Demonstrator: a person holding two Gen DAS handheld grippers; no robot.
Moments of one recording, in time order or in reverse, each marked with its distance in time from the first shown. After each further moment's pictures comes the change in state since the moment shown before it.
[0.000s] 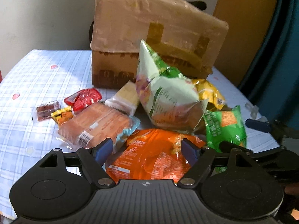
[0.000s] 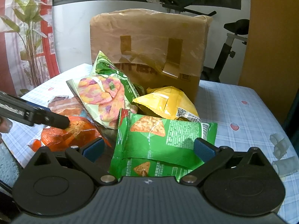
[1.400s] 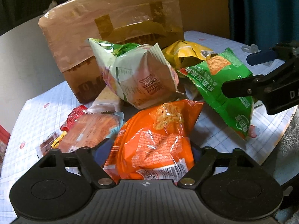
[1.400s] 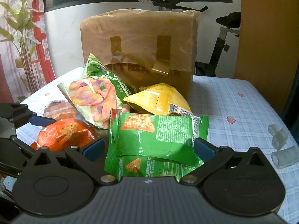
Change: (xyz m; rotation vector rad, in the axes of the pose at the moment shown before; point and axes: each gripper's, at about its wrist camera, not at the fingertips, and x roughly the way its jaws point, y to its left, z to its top) left arm 0.028 -0.054 -0.037 0.448 0.013 0.142; right arm -0.005 -0.010 -0.004 0.053 0.003 -0.018
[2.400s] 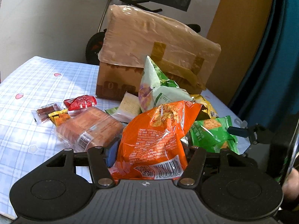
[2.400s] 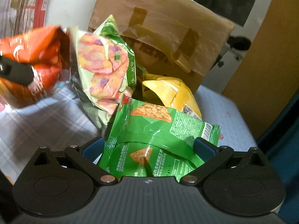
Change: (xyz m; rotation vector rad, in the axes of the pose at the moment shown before) left arm -0.044 0.075 -0.030 -0.509 -0.174 -0.178; right arm 0.055 0.067 -0.015 -0.350 0.065 -0.270
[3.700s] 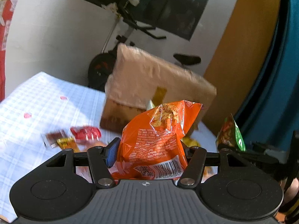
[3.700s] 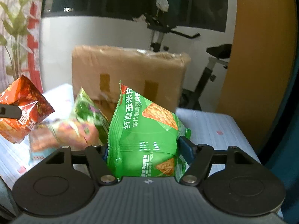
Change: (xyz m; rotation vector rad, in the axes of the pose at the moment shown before) left arm -0.049 0.013 0.038 -0.091 -0.160 -0.024; right arm -0.065 -0.107 0.040 0.306 -0.201 0.153
